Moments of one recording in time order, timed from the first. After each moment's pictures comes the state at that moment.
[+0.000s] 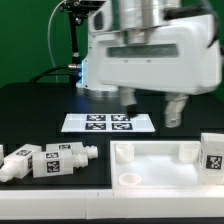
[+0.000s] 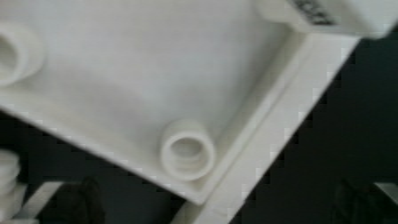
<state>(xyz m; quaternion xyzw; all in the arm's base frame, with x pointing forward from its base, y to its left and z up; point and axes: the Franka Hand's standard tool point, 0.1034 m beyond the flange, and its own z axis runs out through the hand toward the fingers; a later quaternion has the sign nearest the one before) 0.611 -0.003 0.112 -0.90 0.43 -0.03 0.06</state>
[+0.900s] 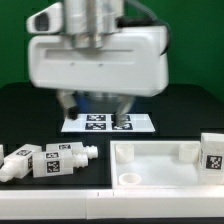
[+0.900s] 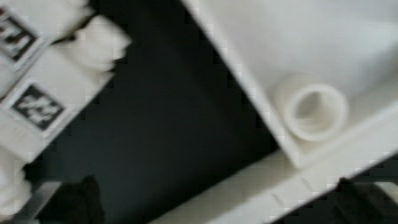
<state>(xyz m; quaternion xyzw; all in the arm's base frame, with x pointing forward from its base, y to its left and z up) 0.582 -0.100 0.089 -0.98 0.21 -0.03 0.01</state>
